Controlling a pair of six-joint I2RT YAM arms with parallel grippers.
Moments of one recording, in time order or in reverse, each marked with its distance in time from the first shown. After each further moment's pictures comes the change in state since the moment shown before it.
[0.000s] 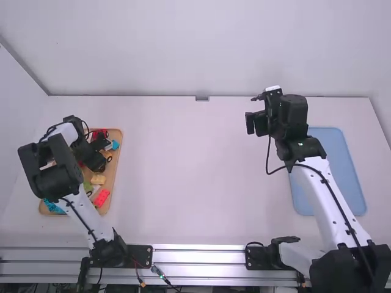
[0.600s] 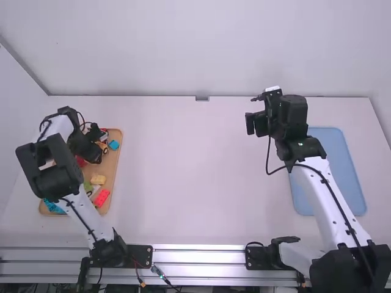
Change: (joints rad) left arm -0.010 0.000 0.156 -0.122 0.000 -0.153; right arm 0.000 0.000 0.000 -0.009 0.000 0.002
